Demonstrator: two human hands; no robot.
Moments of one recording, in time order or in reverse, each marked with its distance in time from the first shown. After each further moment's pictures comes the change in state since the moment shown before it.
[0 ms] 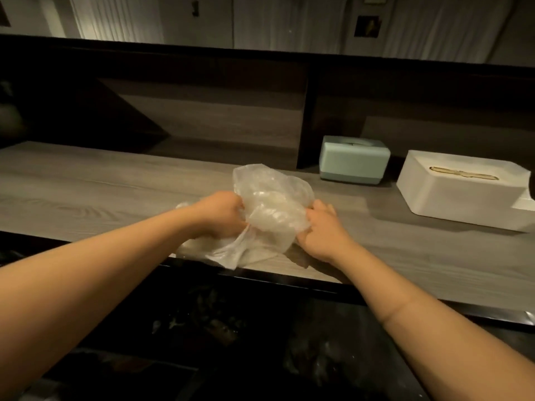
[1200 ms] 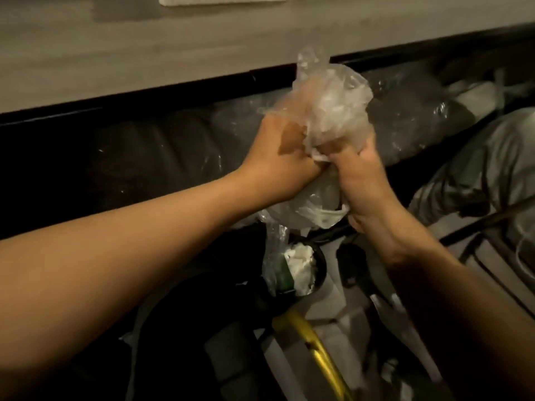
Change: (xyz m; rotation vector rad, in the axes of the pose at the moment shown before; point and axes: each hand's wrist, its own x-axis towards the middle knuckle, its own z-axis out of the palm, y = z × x) left_hand -0.084 0.370 0.281 -0.790 0.053 0.865; right_hand -0.339 0.224 -0.047 0.961 0.785 0.538
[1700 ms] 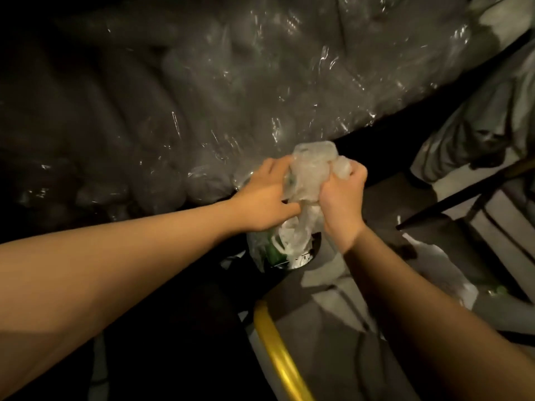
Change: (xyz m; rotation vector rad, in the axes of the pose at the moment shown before) left_hand -0.071 -0.103 0.099 0.250 -0.647 -0.481; right_hand 0.023 0.194 -0.057 0.031 0.400 0.320
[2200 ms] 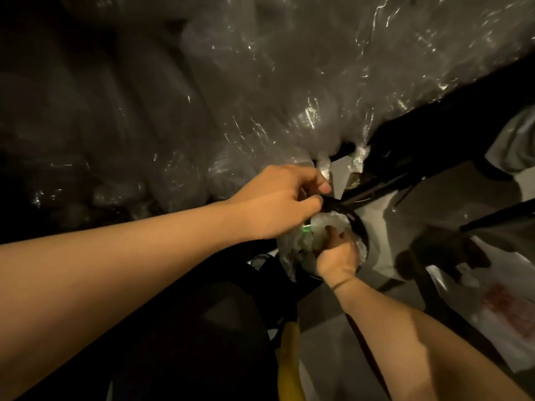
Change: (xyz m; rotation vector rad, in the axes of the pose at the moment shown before) left_hand -0.005 -0.022 -0.017 -0.030 0.009 0.022; right_hand 0.009 0.218 0.014 -0.954 -0.090 0.107
